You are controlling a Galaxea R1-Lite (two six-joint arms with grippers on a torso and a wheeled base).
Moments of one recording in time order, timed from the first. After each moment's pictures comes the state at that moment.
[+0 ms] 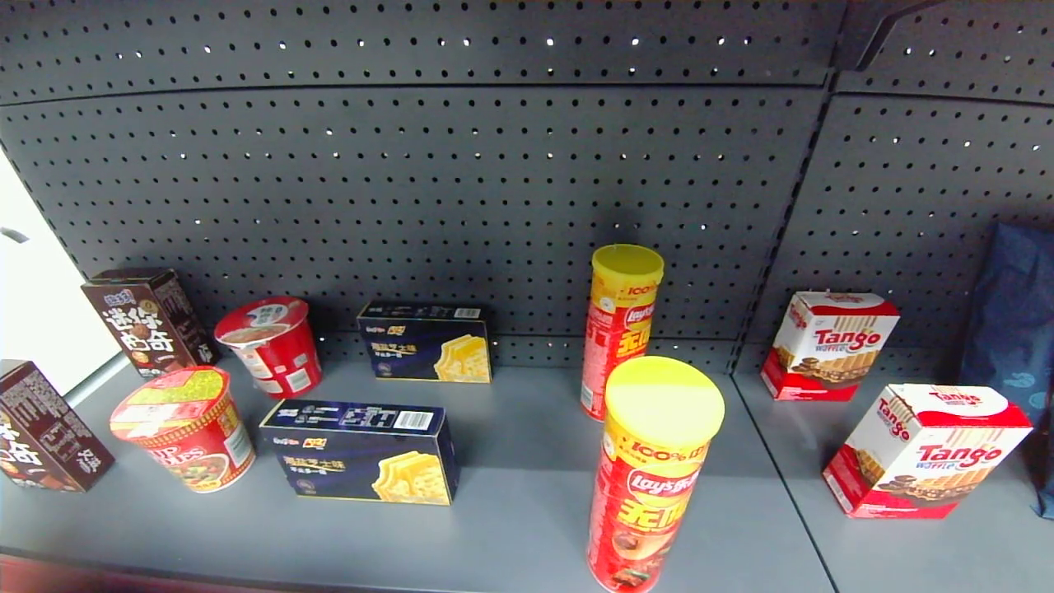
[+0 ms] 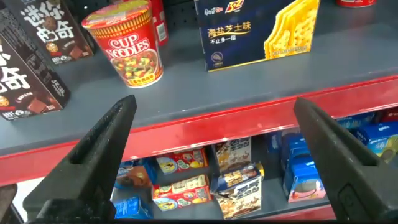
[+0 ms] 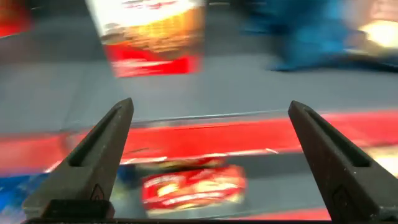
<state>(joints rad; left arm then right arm) 0.00 0.01 0.00 -0.01 -0.16 0.14 -0.07 0.08 -0.01 0.00 0.02 -0.01</state>
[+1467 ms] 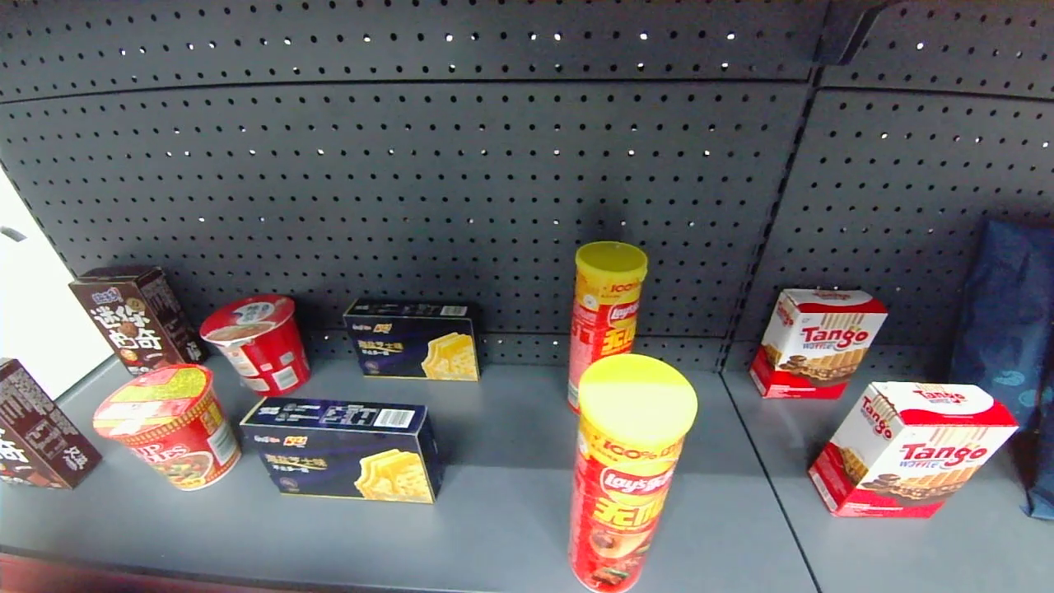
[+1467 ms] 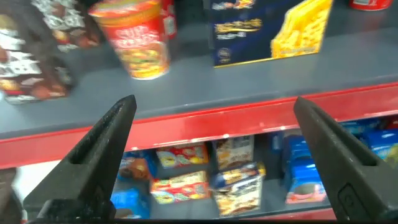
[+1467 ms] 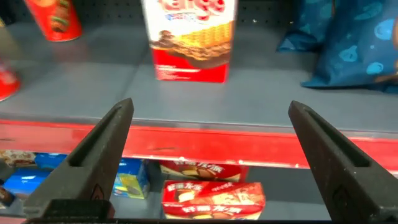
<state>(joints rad) 0.00 0.01 0.00 0.00 -0.10 0.10 0.00 0.00 0.00 0.00 0.03 0.01</state>
